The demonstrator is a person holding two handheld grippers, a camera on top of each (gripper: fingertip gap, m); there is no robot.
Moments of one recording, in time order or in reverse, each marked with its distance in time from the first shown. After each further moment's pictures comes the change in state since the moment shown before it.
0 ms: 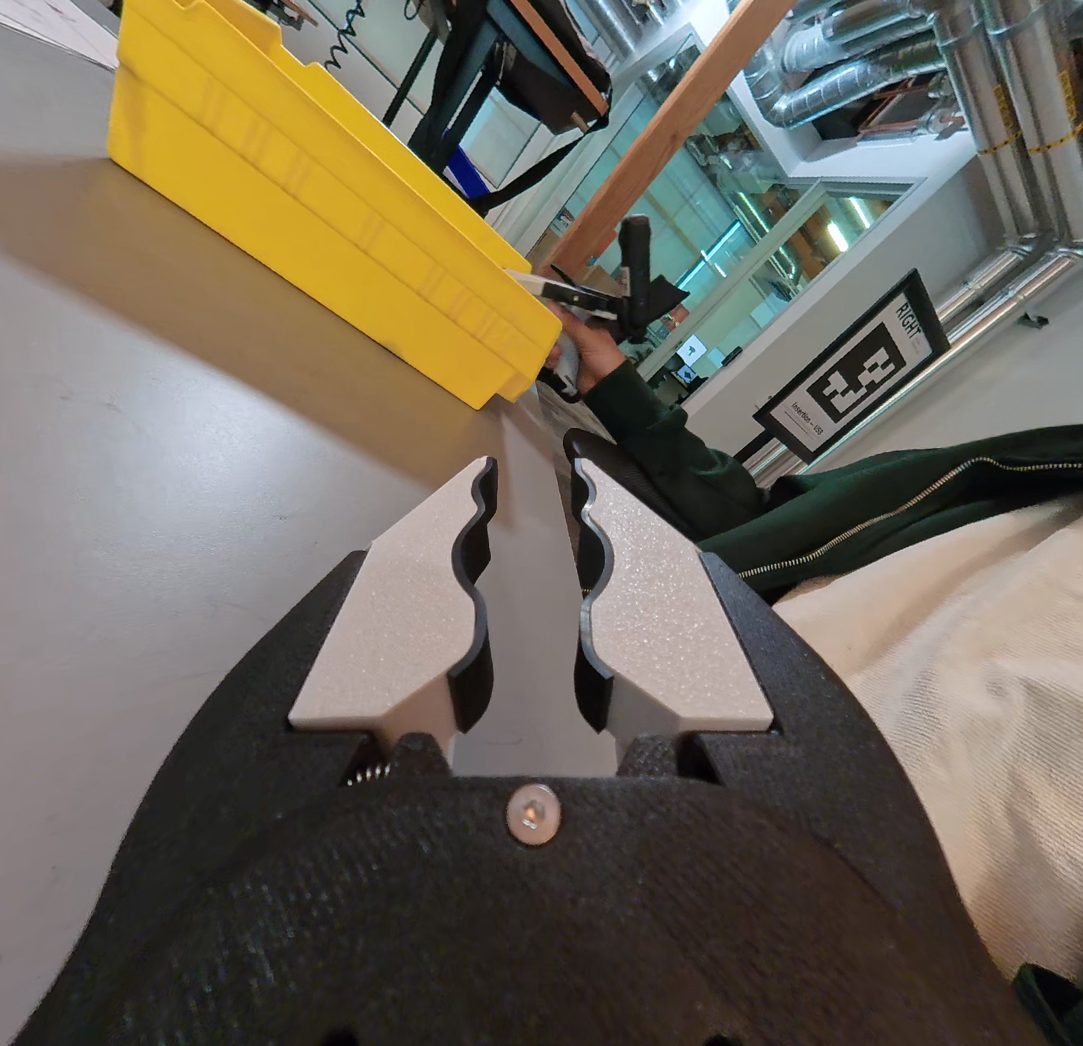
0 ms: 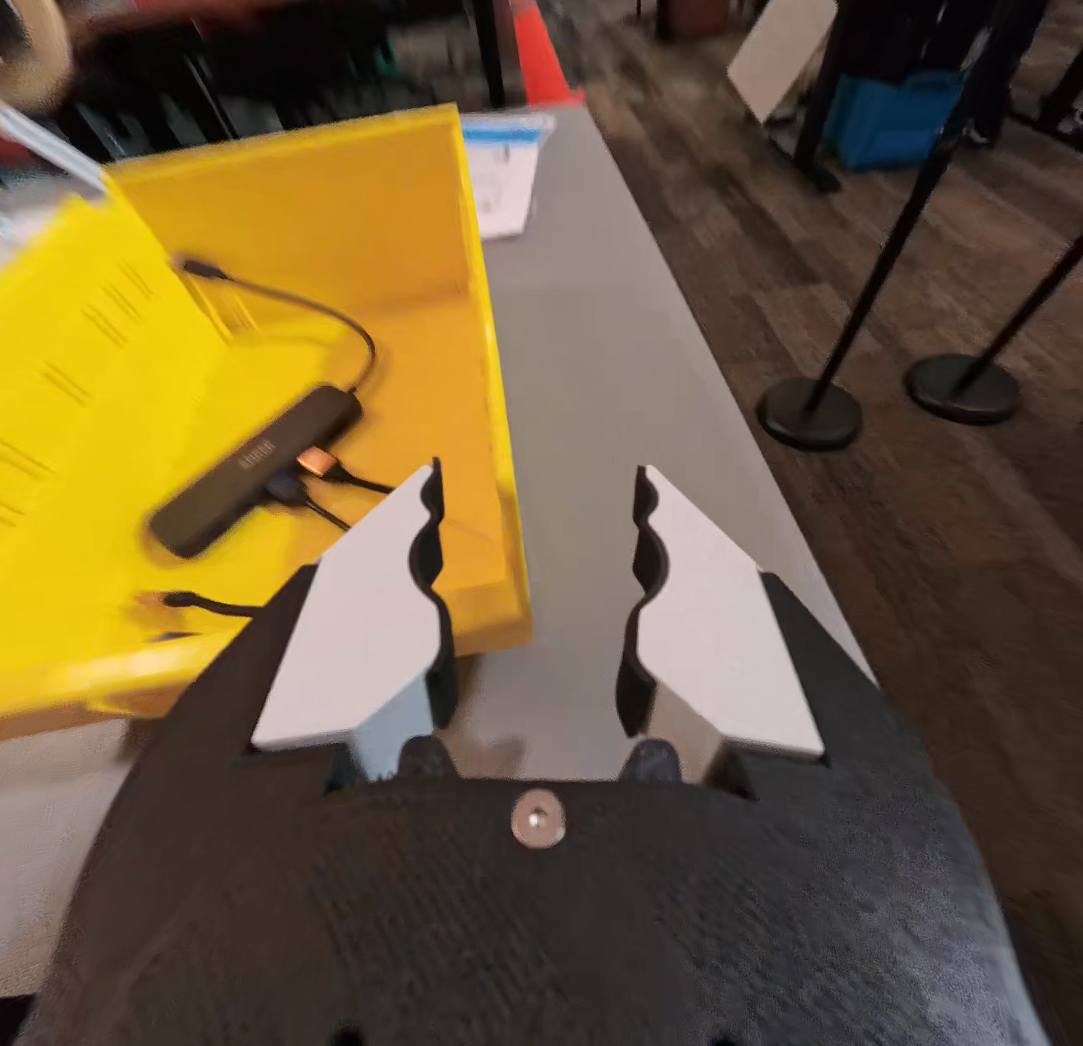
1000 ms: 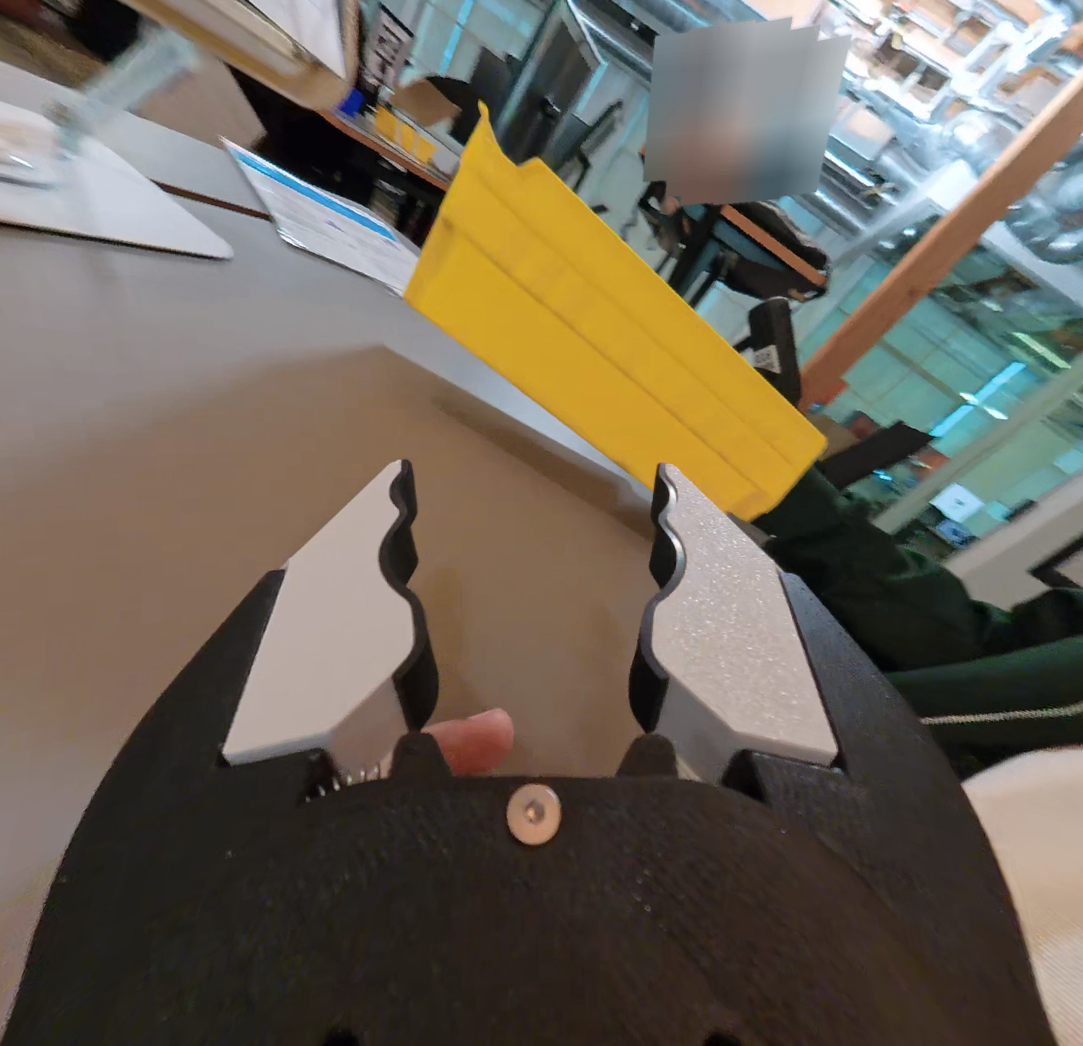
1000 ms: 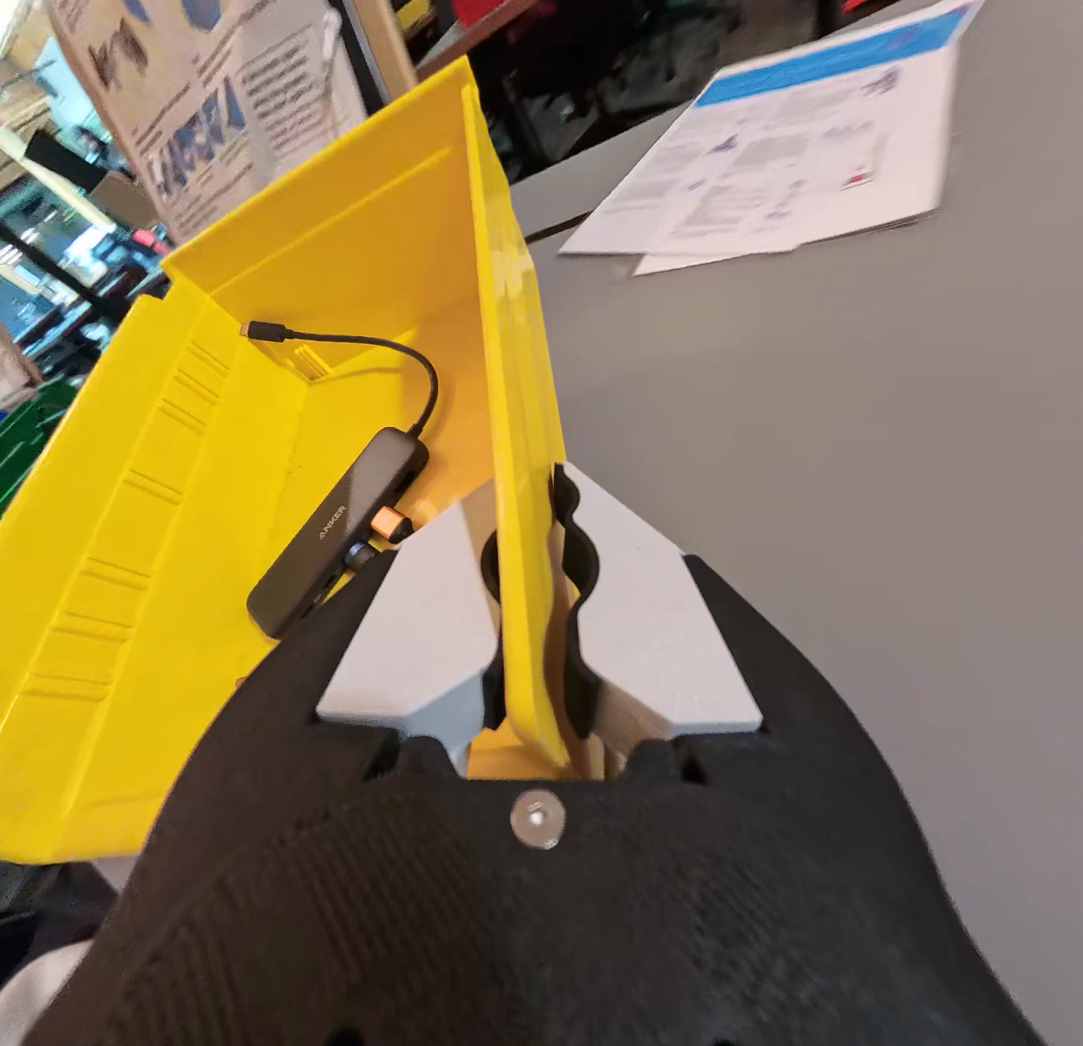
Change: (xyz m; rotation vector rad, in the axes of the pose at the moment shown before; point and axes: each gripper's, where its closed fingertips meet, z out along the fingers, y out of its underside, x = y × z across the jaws) left arm -0.038 -0.044 -0.066 0.299 -0.427 0.145; right arm -0.149 -0.042 0.060 -0.066 -0.514 0.216
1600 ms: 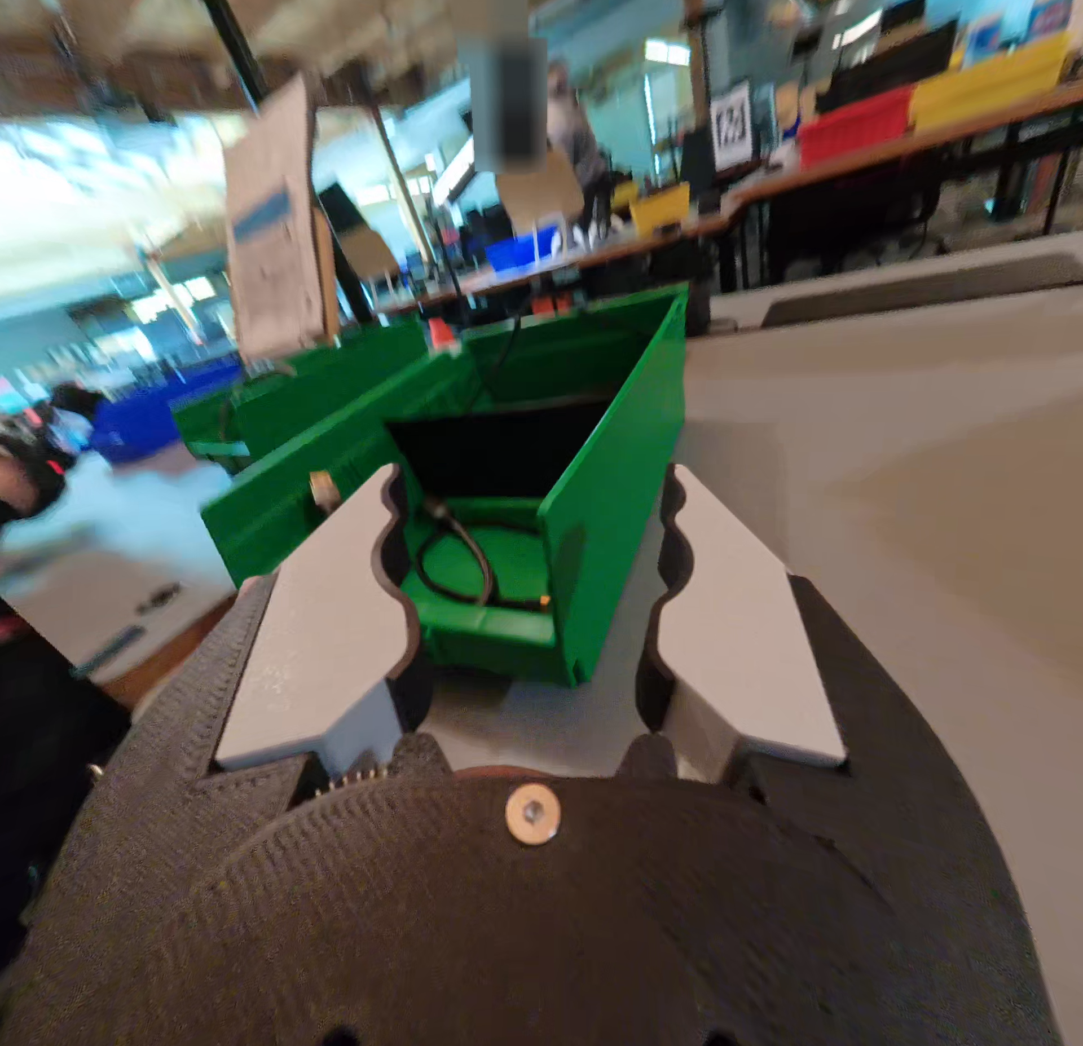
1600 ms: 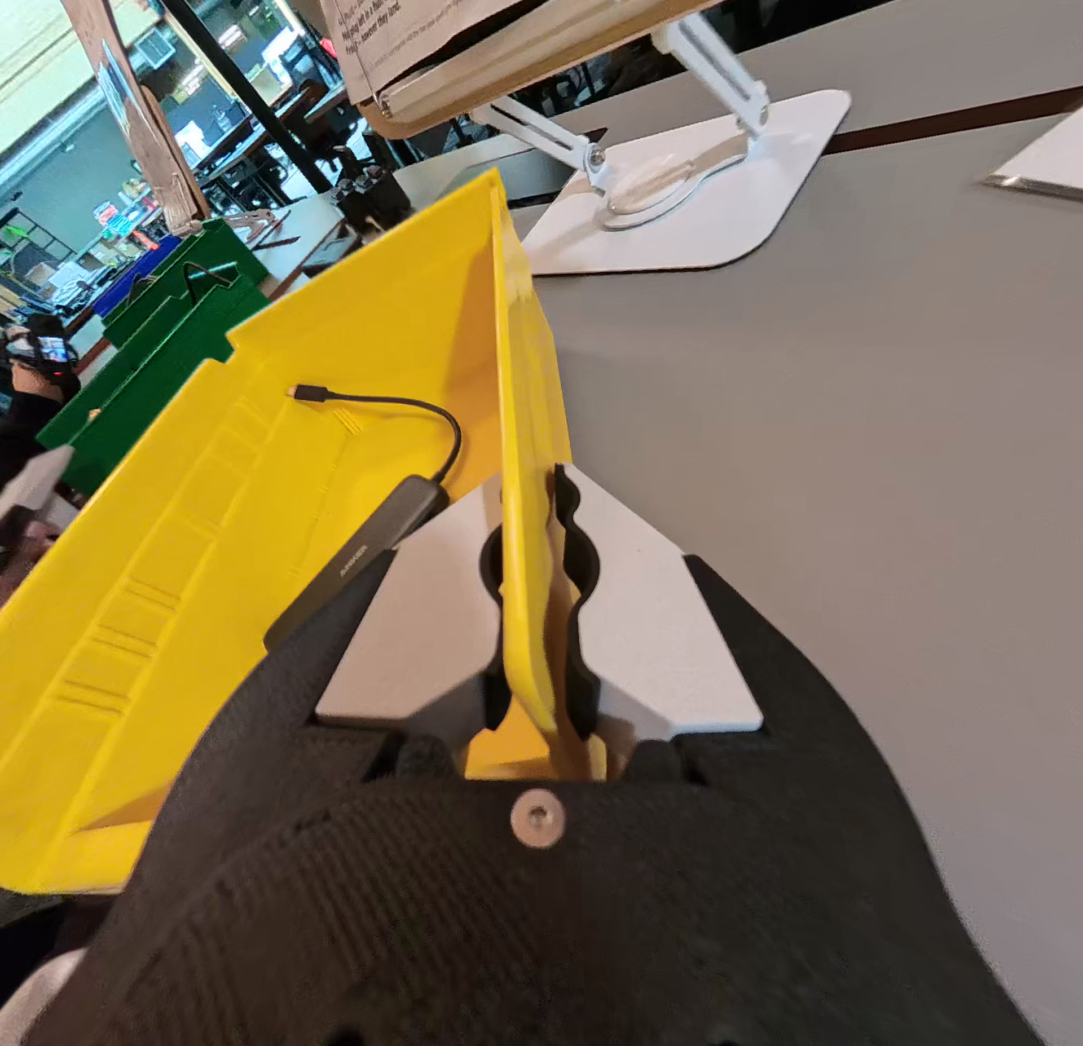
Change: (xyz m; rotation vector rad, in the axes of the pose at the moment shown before) left arm -0.064 -0.062 -0.330 0.236 -1.699 0.654; right arm -0.127 0.030 0.148 -0.198 -0.315 -0.108
